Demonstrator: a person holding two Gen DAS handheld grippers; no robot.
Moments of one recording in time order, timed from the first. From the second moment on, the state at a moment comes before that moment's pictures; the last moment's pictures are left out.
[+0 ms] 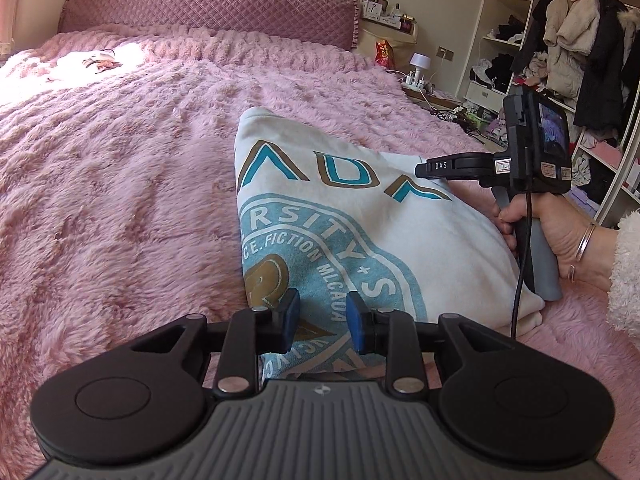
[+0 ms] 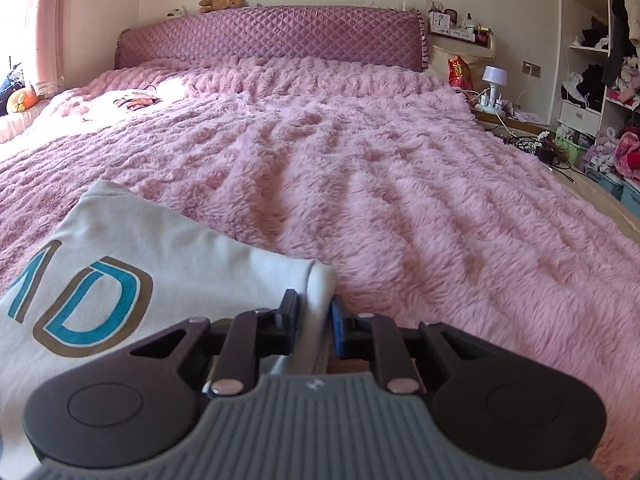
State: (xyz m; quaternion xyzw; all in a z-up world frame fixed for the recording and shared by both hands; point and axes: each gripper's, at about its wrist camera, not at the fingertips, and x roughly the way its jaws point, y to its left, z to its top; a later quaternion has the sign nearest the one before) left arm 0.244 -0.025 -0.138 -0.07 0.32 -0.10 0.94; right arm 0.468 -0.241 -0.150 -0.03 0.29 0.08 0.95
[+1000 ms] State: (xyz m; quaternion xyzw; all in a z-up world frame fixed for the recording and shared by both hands) left arm 0.201 -0.029 -0.140 0.11 0.30 -0.12 0.94; right arm 0.258 -0.300 -0.130 0.21 0.36 0.12 0.90
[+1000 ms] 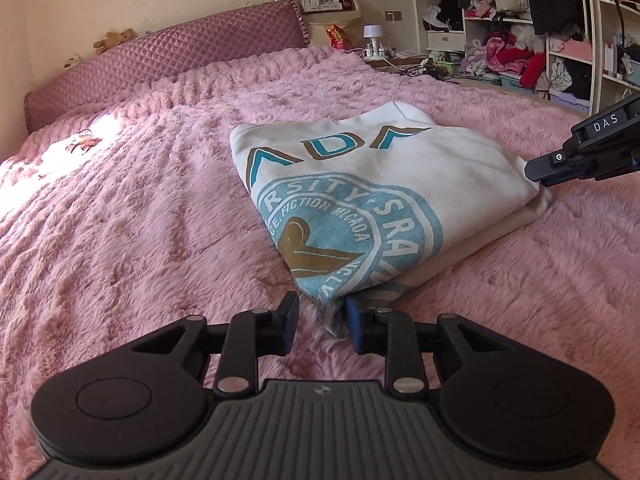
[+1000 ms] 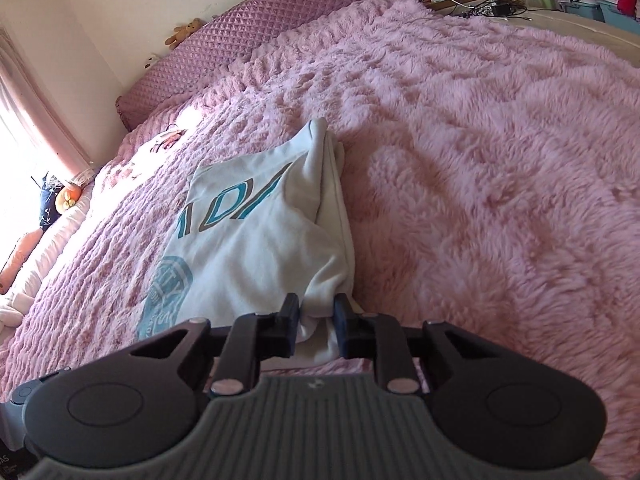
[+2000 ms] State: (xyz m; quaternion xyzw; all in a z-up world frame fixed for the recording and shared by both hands) left arm 0.176 -0.007 -0.107 0.04 0.27 -0.12 0.96; right arm 0.224 -0.298 -0.117 0.18 0.35 0.06 0.92
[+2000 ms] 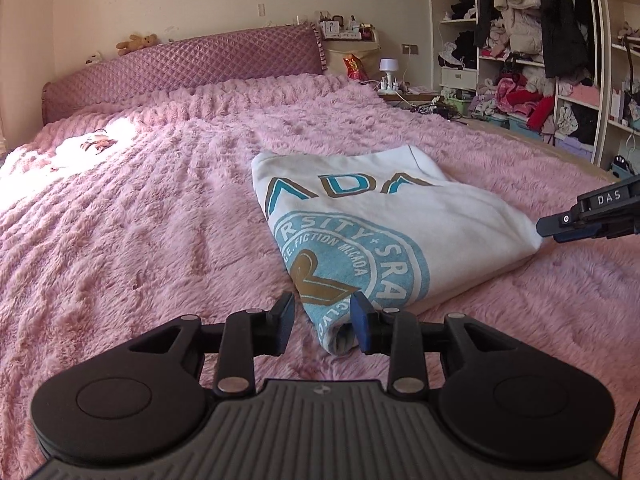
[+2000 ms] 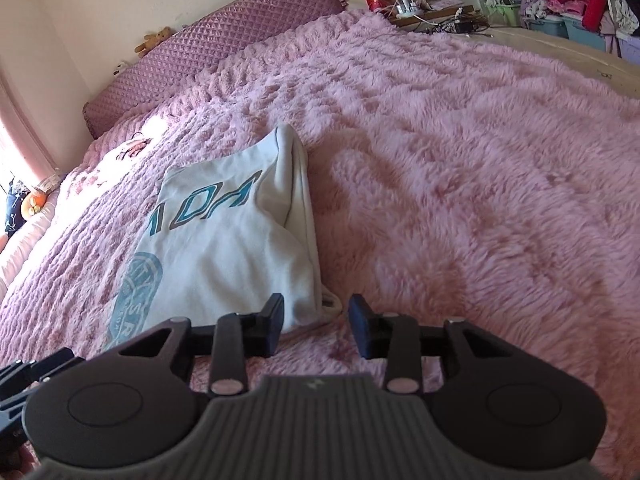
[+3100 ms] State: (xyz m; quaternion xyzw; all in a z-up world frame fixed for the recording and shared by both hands) left arm 0.294 0.009 -0.127 -0.19 0.34 -0.15 0.91; right arm 0.299 -0.248 -0.122 0.13 0.31 0.11 0.94
